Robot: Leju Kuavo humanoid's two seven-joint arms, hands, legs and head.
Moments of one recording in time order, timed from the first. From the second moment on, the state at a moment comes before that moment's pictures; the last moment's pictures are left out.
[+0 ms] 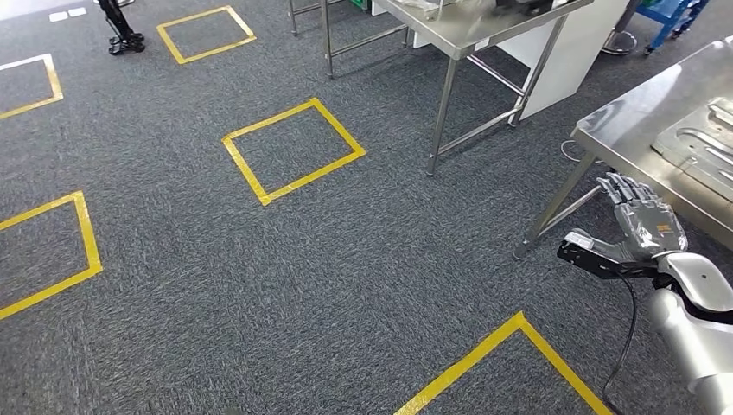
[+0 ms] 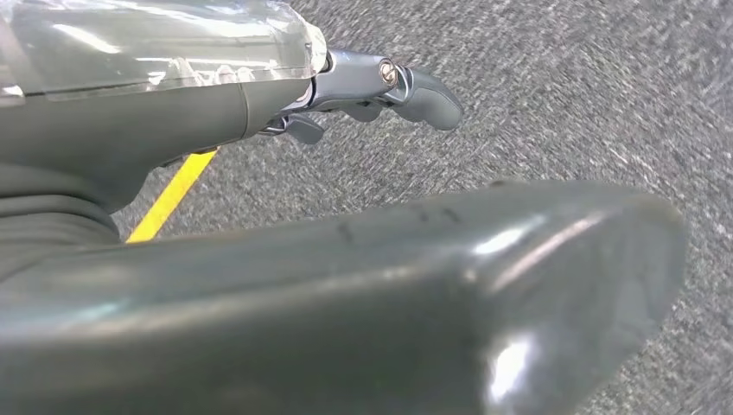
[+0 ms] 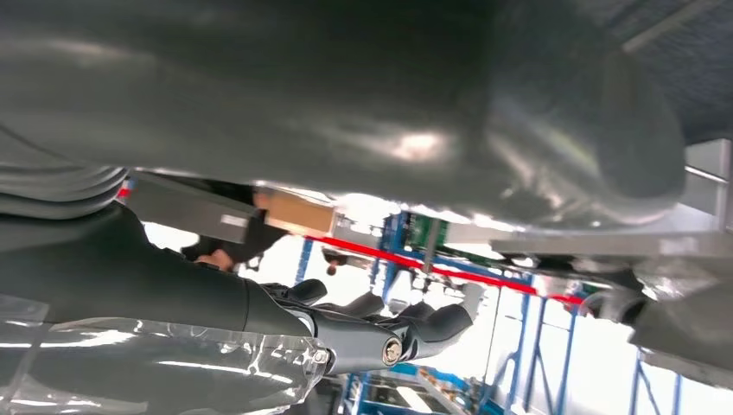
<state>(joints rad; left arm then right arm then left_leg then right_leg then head) -0.10 -0.08 -1.08 -0.15 1.10 0.35 -0.47 -0.58 -0.51 0.25 -0.94 0.98 -0.33 -0.24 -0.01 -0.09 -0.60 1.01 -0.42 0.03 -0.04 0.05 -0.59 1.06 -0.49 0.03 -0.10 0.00</state>
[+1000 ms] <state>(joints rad) -0.11 -0.08 -1.10 -0.15 1.09 0.35 -0.48 -0.58 -0.49 0.32 -0.88 0.97 -0.31 -0.29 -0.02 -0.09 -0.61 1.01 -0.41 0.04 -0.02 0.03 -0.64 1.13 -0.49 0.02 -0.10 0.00</state>
